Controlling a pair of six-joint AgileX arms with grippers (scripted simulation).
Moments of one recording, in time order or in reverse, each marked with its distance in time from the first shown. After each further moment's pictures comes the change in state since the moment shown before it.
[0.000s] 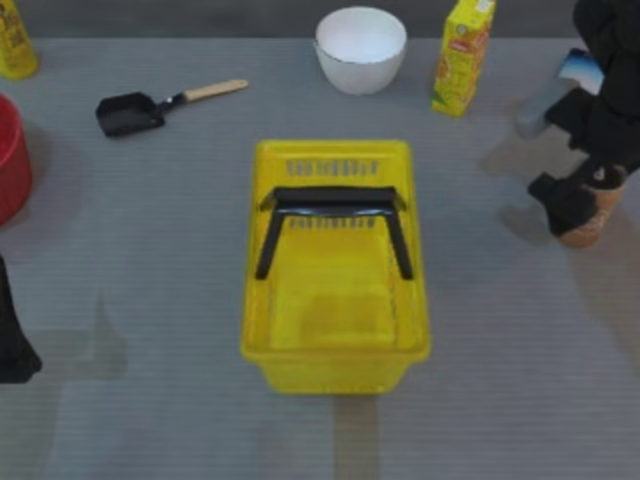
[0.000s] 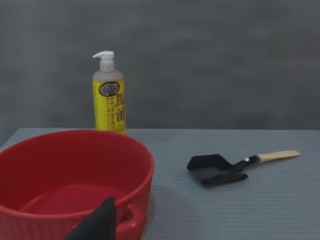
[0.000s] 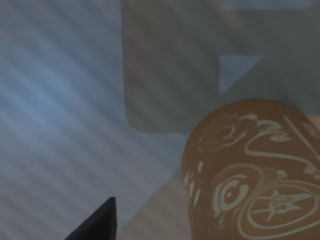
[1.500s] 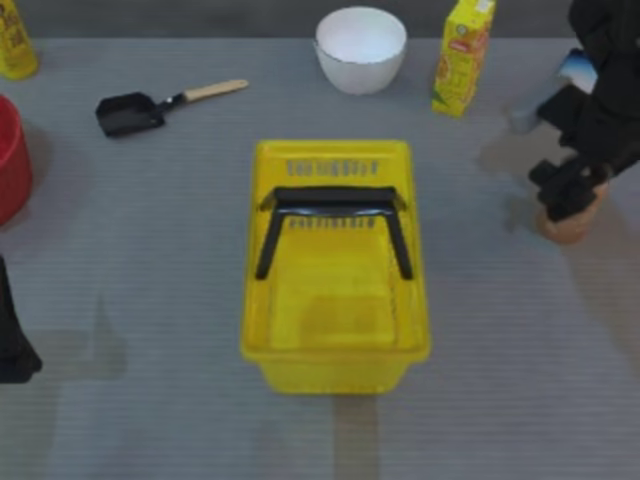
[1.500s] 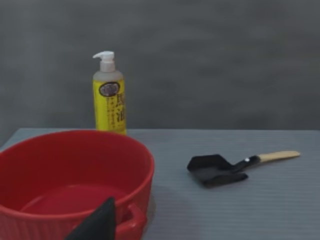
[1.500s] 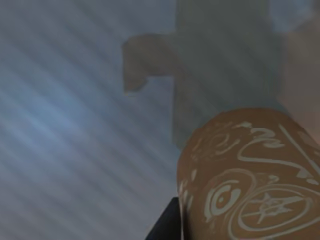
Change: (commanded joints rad) left arm 0.000 0.000 0.000 0.000 0.000 0.000; right arm 0.008 -0.004 -0.014 0.056 -0.040 0.019
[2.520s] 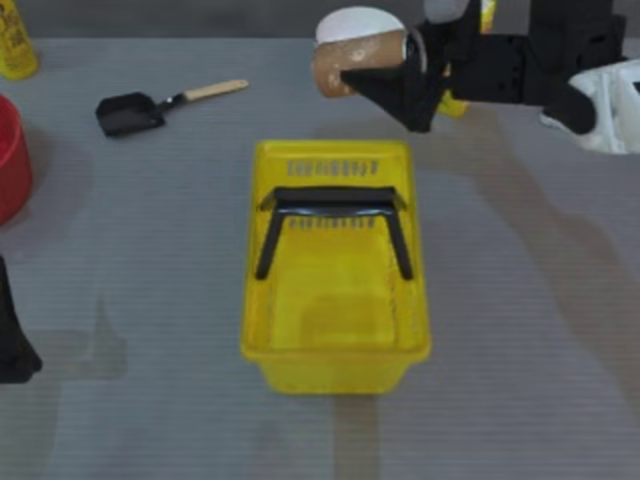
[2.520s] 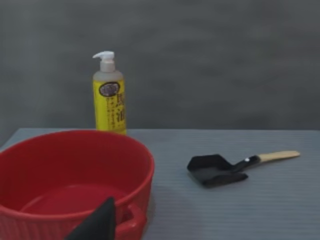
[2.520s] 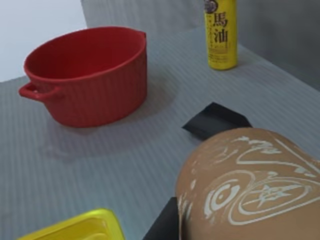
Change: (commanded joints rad) left arm 0.000 0.000 0.000 0.000 0.000 0.000; right arm 0.151 -0.145 -0.412 1.485 -0.842 0.491
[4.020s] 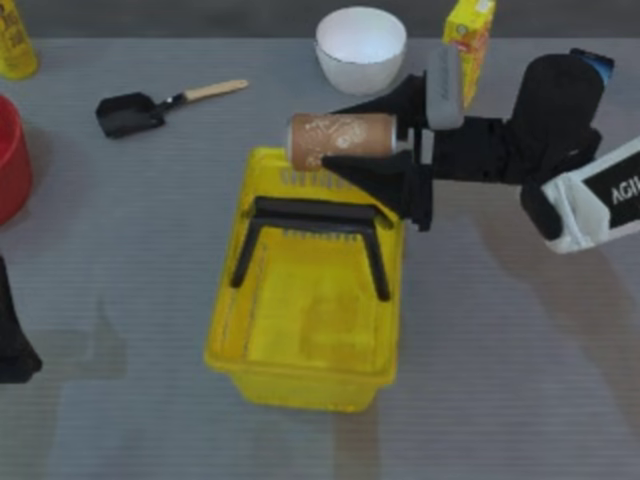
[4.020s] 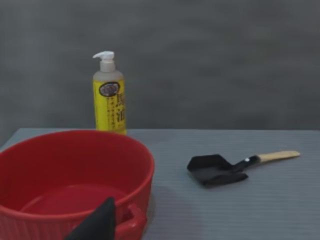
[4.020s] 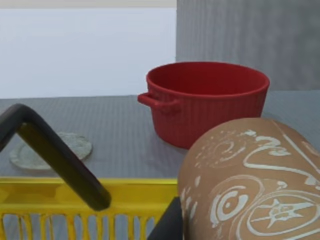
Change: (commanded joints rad) left arm 0.000 0.000 0.000 0.000 0.000 0.000; right arm 0.044 0.154 -0.212 0.696 -0.226 0.127
